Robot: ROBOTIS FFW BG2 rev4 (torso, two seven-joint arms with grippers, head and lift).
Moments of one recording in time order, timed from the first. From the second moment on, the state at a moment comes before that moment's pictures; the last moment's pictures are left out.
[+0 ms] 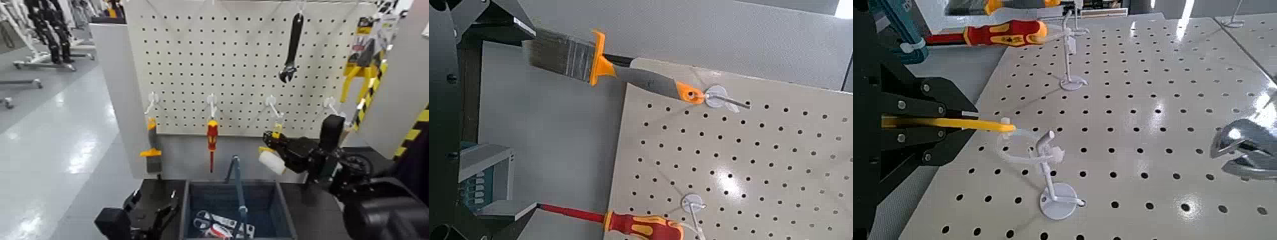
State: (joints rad) left arm 0.10 0.14 -0.24 -1.43 0.30 -0.35 -0.01; right arm -0.27 -0.25 0.10 -1.50 -0.25 0.19 0.64
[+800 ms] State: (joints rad) left arm 0.10 0.14 -0.24 -1.43 0.30 -0.35 -0.01; right arm -0.07 -0.19 -0.01 -1.77 -0.29 0.30 0.63
